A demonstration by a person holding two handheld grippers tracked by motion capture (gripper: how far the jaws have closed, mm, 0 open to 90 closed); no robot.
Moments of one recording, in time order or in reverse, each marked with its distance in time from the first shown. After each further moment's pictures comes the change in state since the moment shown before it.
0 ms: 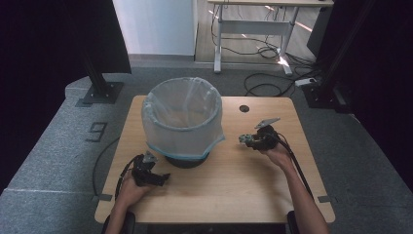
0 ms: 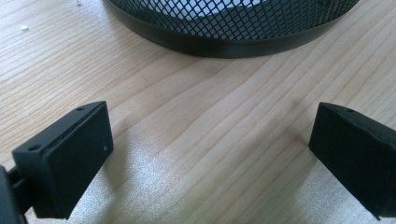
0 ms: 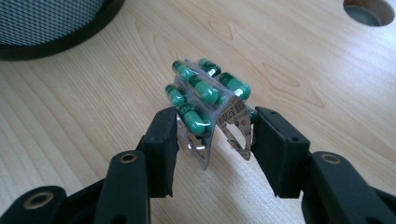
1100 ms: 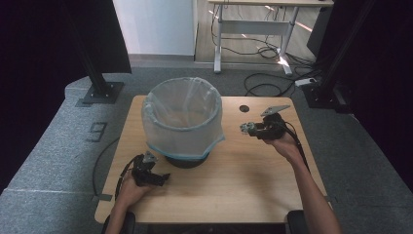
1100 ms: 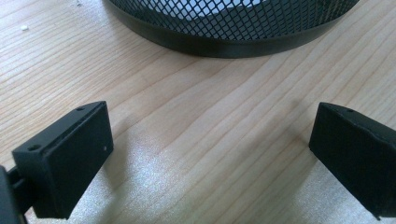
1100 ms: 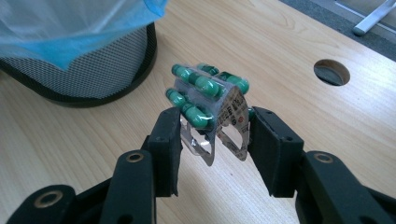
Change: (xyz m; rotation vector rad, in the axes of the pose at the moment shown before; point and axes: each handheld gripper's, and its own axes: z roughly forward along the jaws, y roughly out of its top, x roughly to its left) left arm 0.000 0.000 0.000 -0.002 0.001 0.000; right arm 0.008 0.044 -0.061 -0.084 0.020 -0.019
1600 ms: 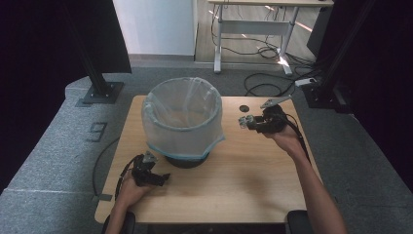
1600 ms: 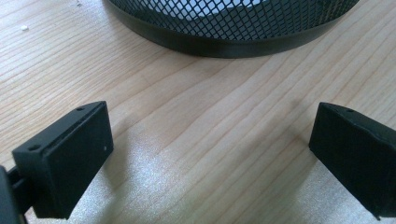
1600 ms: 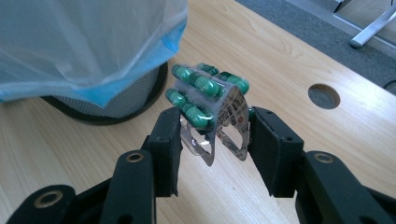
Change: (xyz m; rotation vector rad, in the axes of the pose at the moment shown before) left arm 0.000 0.000 0.000 0.003 0.000 0.004; right arm 0.010 0.033 -0.024 -0.017 0.003 -0.018
